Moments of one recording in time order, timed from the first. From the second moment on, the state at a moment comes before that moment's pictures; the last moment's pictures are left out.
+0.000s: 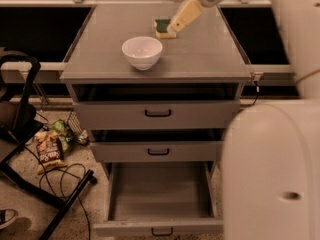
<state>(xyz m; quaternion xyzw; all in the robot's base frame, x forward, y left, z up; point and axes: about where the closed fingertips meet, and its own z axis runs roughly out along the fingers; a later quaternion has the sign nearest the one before) 0.781 -0.076 0.994 -0.56 0.70 0.07 0.43</state>
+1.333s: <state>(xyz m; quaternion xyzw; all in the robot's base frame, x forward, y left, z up) 0.921 -0.045 0.930 -0.34 0.82 0.04 0.46</state>
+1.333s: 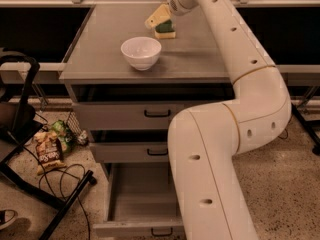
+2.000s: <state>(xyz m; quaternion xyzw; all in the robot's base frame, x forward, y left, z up) 0.956 -0.048 0.893 -0.24 0.85 0.05 0.47</state>
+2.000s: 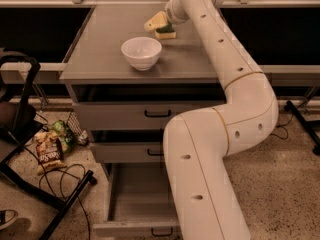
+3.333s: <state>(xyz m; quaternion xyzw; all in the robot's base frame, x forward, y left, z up) 0.971 -0.038 0.847 -0.19 0.87 0.08 0.46</state>
